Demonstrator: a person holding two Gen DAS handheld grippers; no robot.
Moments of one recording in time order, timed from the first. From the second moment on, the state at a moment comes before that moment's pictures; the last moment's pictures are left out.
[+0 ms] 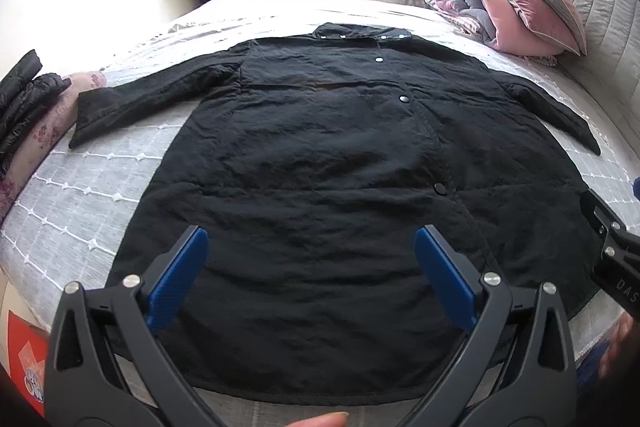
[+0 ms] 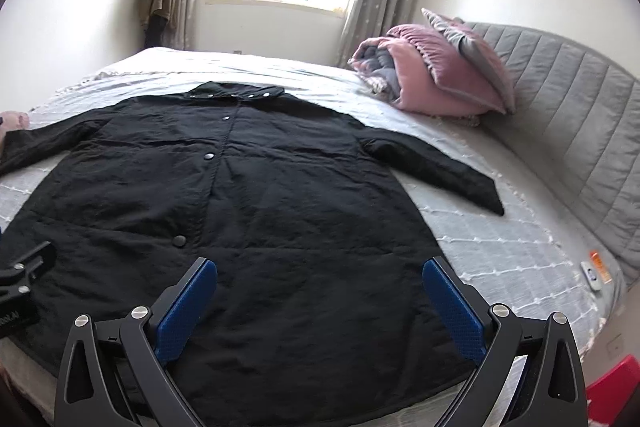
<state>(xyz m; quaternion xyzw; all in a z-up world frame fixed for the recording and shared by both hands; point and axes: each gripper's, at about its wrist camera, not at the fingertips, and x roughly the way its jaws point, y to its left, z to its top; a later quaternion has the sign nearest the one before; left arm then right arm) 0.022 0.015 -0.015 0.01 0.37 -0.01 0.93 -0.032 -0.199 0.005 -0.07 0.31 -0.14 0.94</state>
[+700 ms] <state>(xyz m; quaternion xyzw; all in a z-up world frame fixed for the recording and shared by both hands) 0.023 0.072 -0.014 -0.03 0.39 0.02 0.92 -0.027 -0.208 -0.004 -0.05 0.33 -0.13 0.93</state>
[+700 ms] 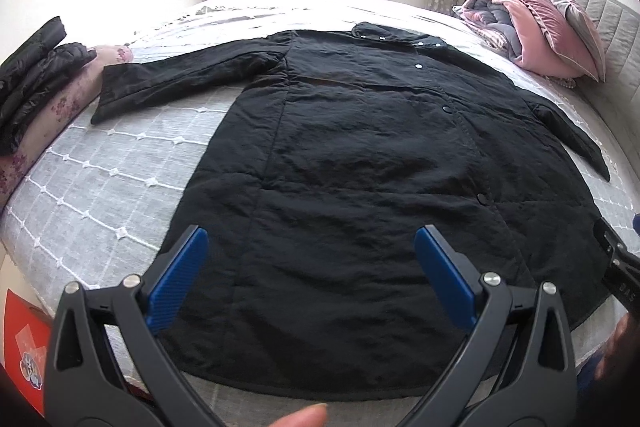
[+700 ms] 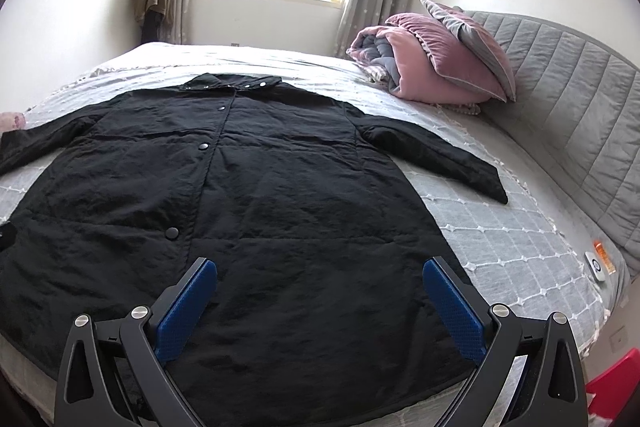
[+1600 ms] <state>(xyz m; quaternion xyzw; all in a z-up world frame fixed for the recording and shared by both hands) 0.002 0.130 -0.034 -0.05 0.41 0.04 0.91 -0.053 -0.312 -0.016 0.08 0.36 -0.16 0.91</state>
